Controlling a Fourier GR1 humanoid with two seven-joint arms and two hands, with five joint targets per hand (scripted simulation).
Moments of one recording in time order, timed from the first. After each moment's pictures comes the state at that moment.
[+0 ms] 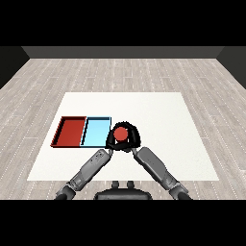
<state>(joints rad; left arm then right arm) -0.44 0.04 -0.58 -1.27 0.18 0.60 -0.19 -0.47 -0.03 0.56 -1.37 -0.32 -0.48 -0.38</state>
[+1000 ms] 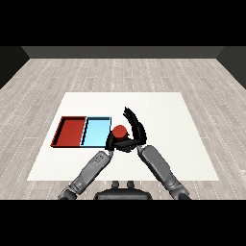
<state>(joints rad) -0.38 0.01 -0.55 -1.32 0.11 0.55 -0.17 -0.45 -0.03 0.45 -1.48 -0.24 -0.37 -0.30</state>
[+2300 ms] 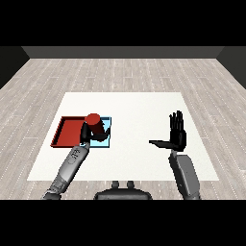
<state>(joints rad) -0.35 0.24 -0.31 -1.47 0.05 0.46 -0.05 -0.13 -0.21 0.06 -1.67 -0.29 -0.20 -0.34</state>
